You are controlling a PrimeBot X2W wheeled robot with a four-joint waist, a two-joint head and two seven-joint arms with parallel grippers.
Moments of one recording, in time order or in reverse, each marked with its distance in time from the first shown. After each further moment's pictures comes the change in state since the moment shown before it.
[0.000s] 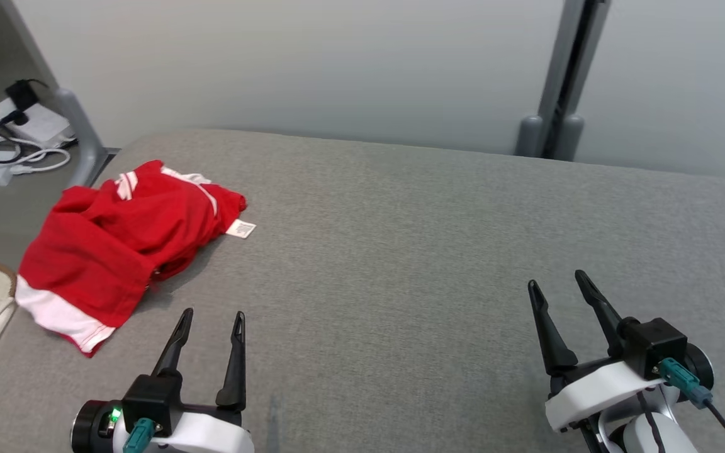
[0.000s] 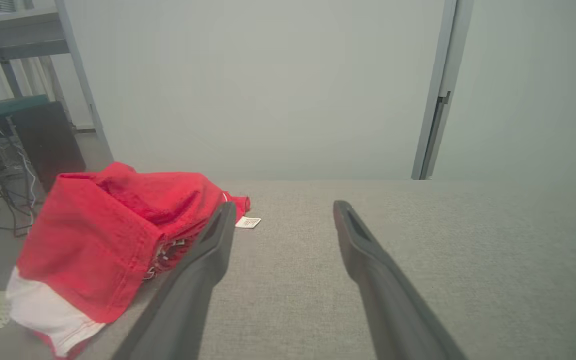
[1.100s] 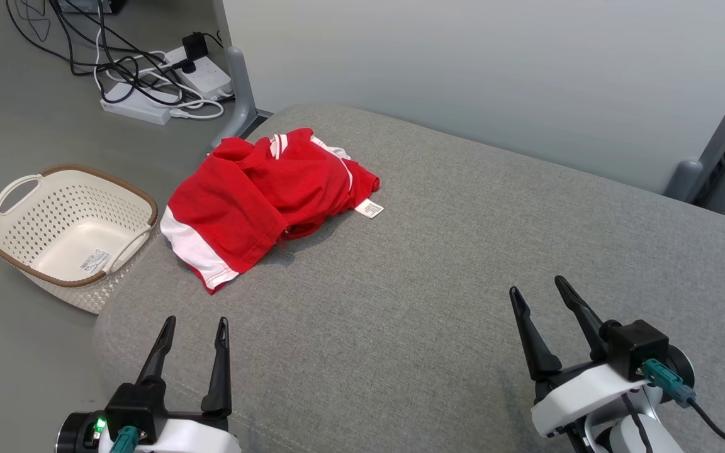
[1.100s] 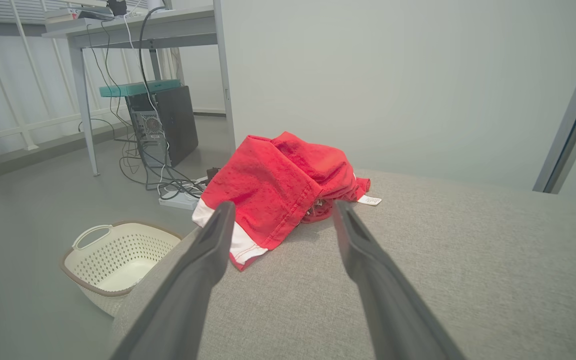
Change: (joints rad) left arm 0.028 0.000 0.046 -0.013 -0.001 0.001 0.000; right arm -0.007 0.001 0.064 0.024 0.039 0.001 0.000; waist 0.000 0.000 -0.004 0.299
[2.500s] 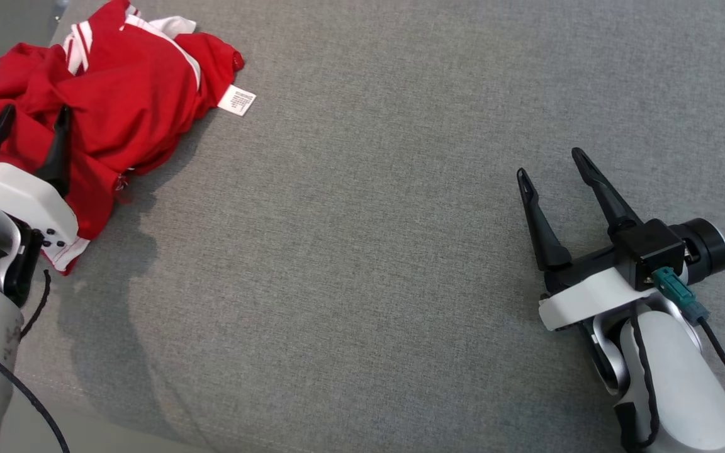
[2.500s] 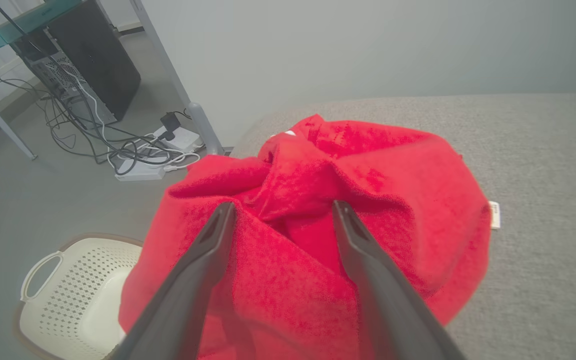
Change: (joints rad) left arm -0.796 0.329 -0.110 0.656 -0.290 -0.175 0.096; right arm -0.225 -0.004 -0.048 -0.074 -0.211 0.000 0.000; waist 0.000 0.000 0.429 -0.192
